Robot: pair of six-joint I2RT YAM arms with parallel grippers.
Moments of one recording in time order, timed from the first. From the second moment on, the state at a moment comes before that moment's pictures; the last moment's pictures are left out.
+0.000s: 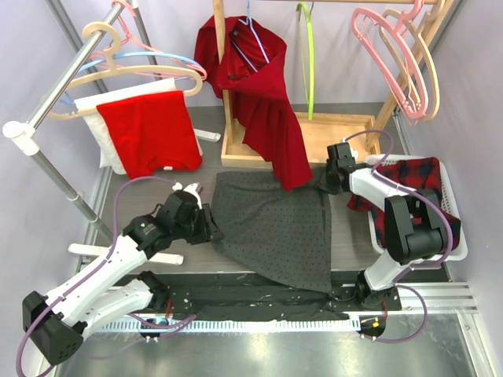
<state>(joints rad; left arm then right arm) -0.68 0.86 0.71 -0.68 0.10 -0.81 0.22 1.62 0.94 -0.32 0.08 0.63</state>
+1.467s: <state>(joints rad) -0.68 0.83 0.42 -0.64 -0.03 -1.02 0.22 1.51 0.76 -0.31 -0.04 0.57</state>
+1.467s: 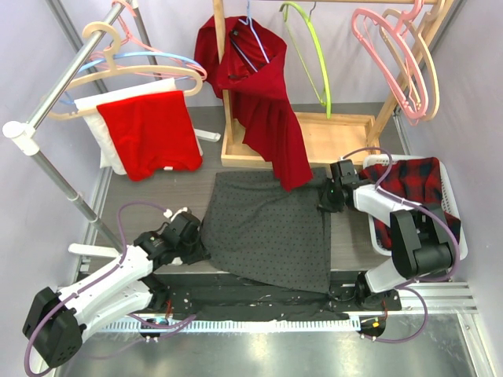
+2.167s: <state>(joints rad) -0.70 0.84 0.42 -0.58 0.03 -0.99 0.12 1.32 0.69 -0.50 0.13 0.62</state>
